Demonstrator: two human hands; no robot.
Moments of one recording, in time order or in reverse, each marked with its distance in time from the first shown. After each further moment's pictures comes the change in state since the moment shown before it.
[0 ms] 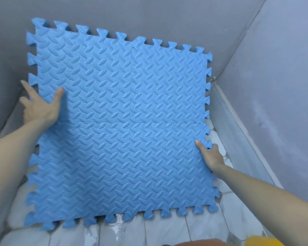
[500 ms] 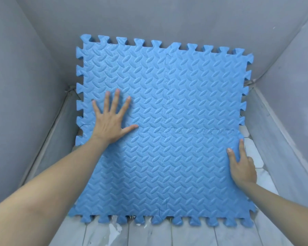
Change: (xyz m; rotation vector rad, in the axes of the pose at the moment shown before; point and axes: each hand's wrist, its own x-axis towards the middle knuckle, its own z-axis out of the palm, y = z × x) left_hand -0.039 -0.002 0.040 0.568 -0.069 0.938; right_hand -0.011 0.000 0.020 -0.266 0.213 -0.212
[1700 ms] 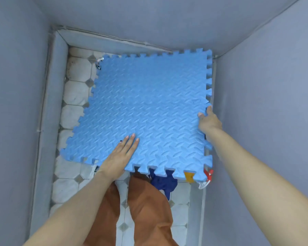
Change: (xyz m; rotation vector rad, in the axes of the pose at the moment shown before) left_hand -0.187 0.173 -0.251 -0.547 -0.783 0.081; right_hand -0.064 -0.181 -0.266 -0.445 -0.452 0.252
